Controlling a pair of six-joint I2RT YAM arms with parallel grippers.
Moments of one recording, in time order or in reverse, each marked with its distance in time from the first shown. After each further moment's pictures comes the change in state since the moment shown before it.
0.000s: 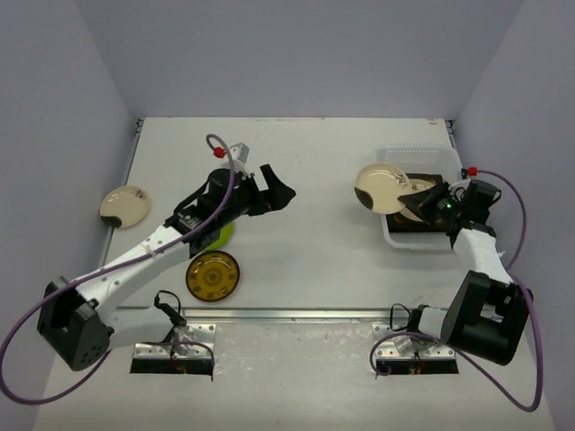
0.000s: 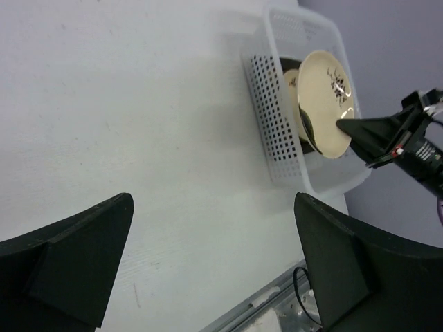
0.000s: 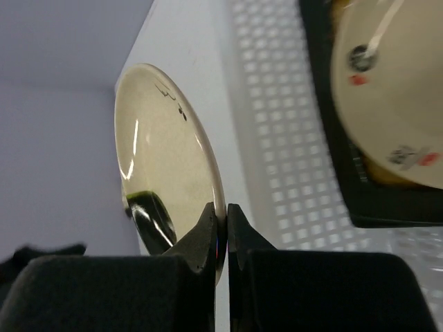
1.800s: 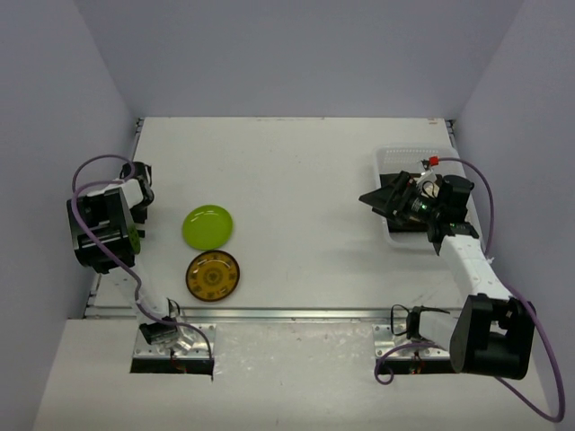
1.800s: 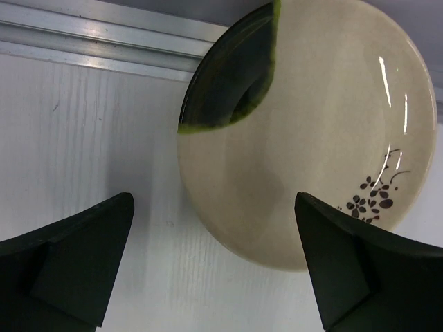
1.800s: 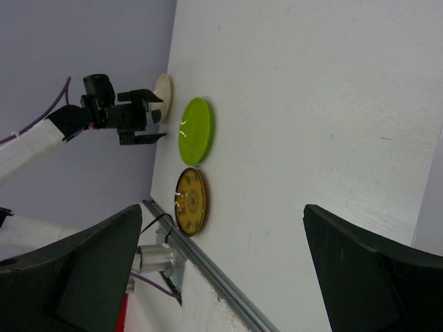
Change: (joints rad) left arm 0.969 0.674 0.187 -0.387 -0.638 -0.620; right arm 0.235 -0.098 -0.024 0.061 -0.177 -0.049
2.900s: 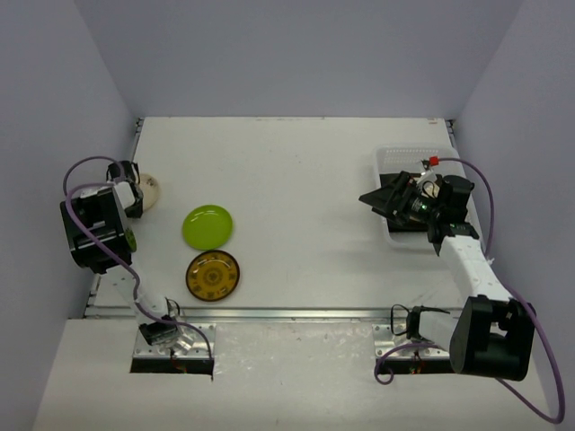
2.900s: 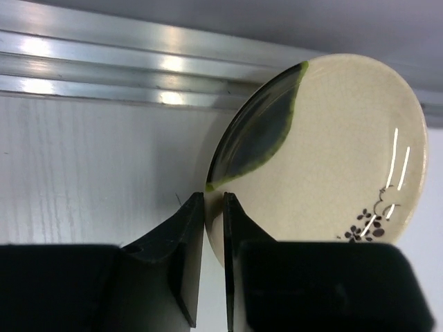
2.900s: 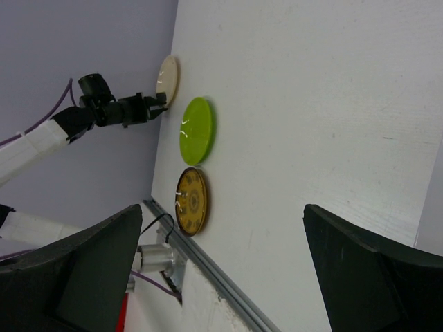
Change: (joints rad) left arm 0.066 0.014 -0.009 0.189 0.194 0.103; right arm 0.000 -0.008 -0.006 0.000 0.000 0.003
